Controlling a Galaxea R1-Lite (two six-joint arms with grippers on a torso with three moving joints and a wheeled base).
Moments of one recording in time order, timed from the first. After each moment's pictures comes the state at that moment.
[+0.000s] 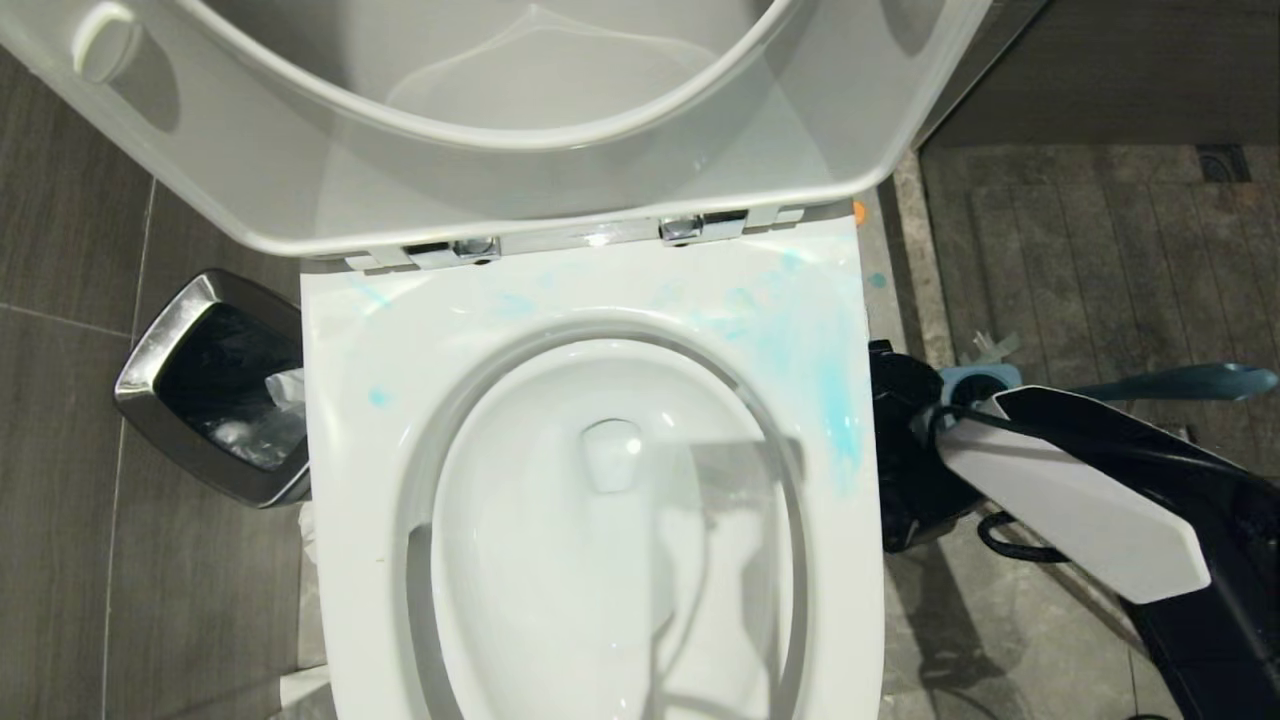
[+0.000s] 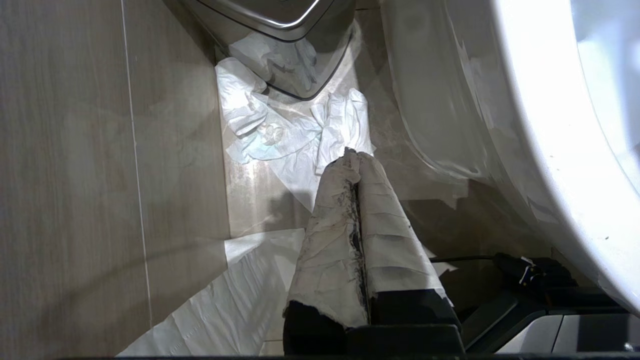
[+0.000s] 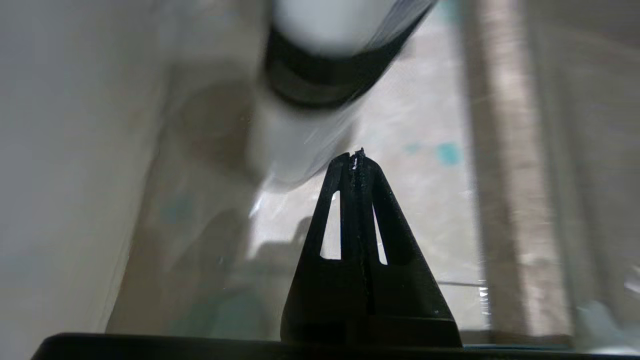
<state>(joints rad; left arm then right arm) 0.00 0.00 0.00 0.00 0.00 0.01 0.35 2.53 -1.44 -1.52 -0.41 -0.36</state>
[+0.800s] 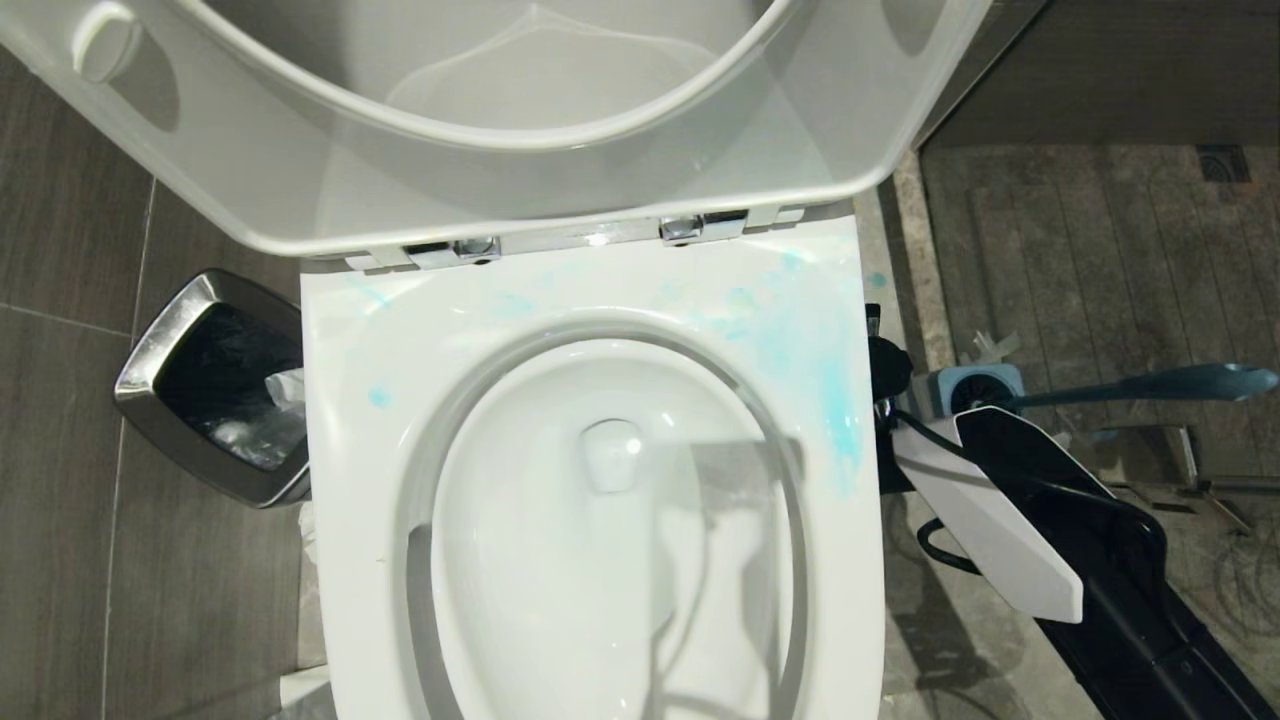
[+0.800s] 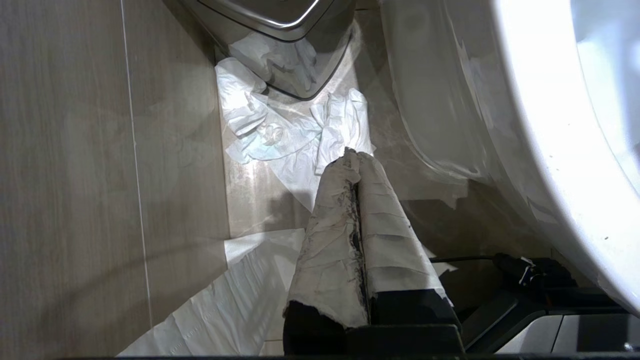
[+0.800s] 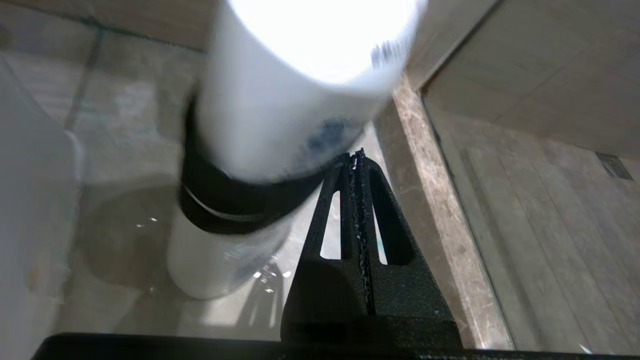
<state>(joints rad) 0.00 0.00 0.00 0.00 0.00 0.01 0.35 2.74 -1.97 -1.52 -0.50 -0.57</state>
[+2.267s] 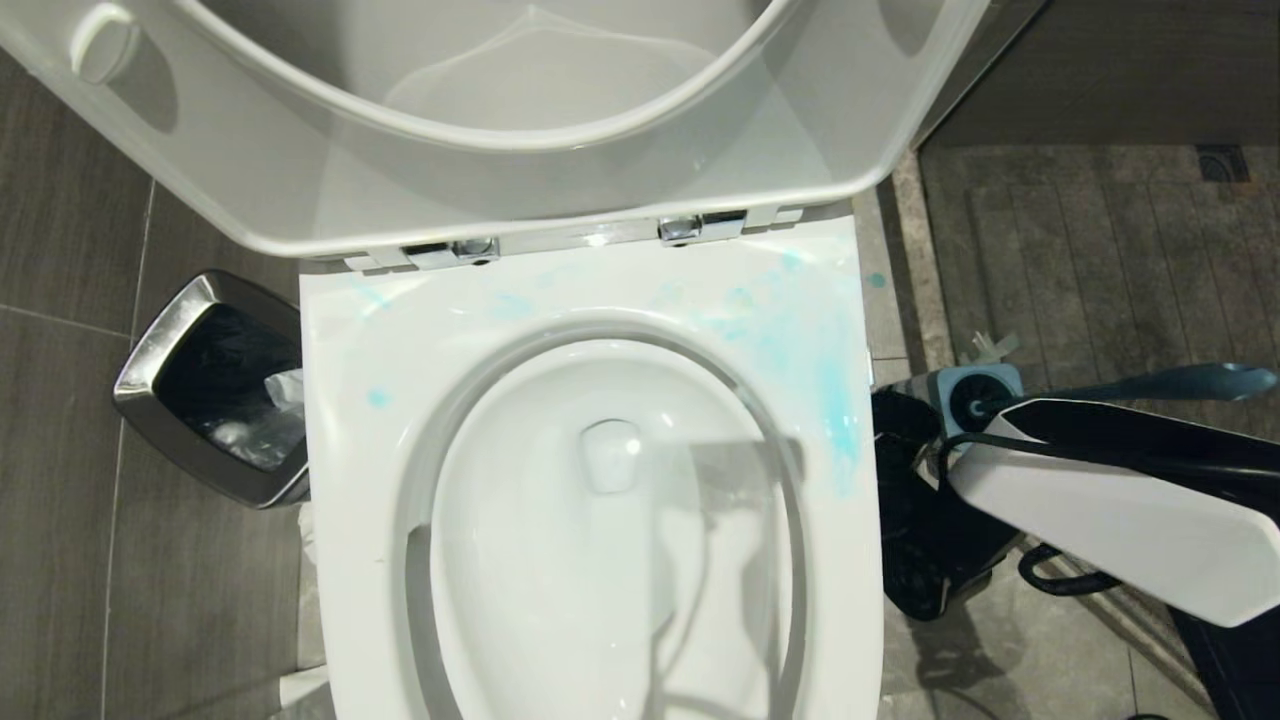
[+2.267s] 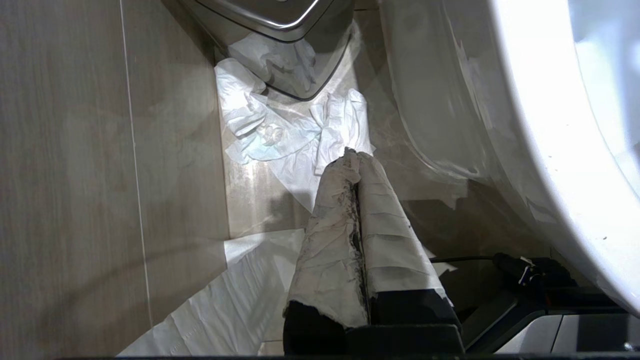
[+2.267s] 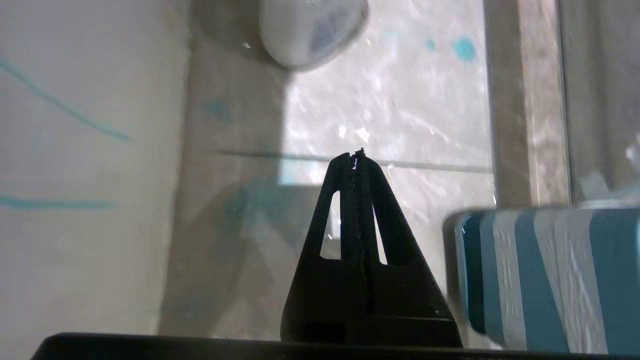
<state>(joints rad) 0.00 0.00 0.00 0.00 0.00 0.01 0.44 2.39 -1.07 -1.52 -0.53 -0.23</state>
